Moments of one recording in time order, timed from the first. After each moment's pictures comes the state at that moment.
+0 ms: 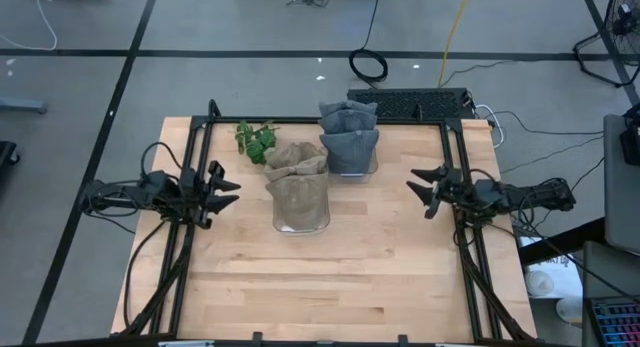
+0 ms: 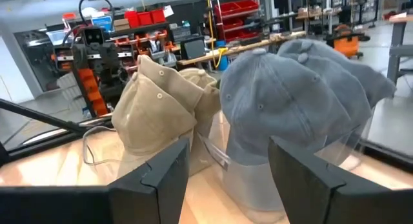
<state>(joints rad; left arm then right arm) -0.08 0.01 0.05 0.25 -0.05 -0.13 0.17 0.01 0.11 -0.12 0.60 0.23</state>
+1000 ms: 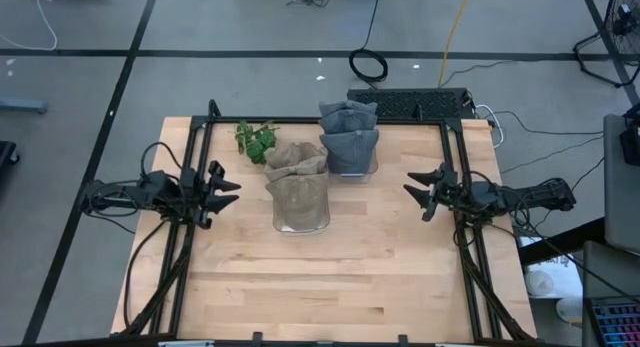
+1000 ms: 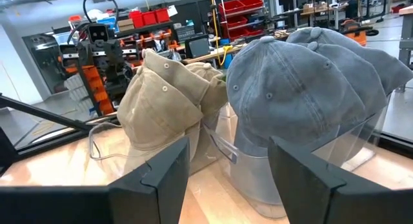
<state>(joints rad) -0.08 0.01 0.05 0.25 -0.05 -0.14 0.17 0.01 0.02 -0.09 0.60 0.22</state>
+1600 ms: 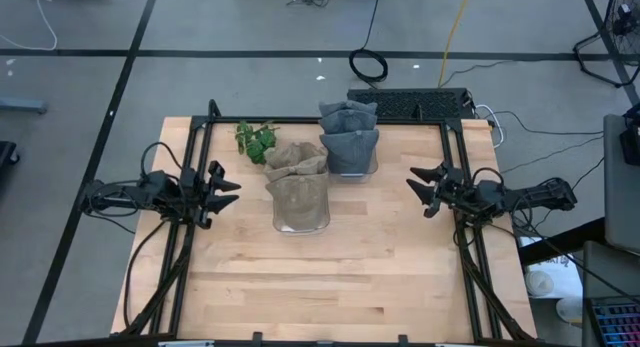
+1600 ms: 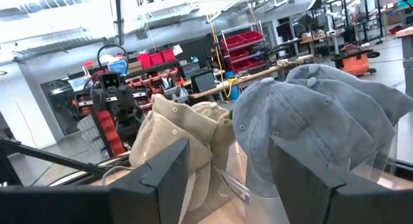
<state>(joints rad) -0.08 0.01 0.05 0.25 -0.05 -0.14 0.17 0.03 0.02 0.19 0.60 0.22</state>
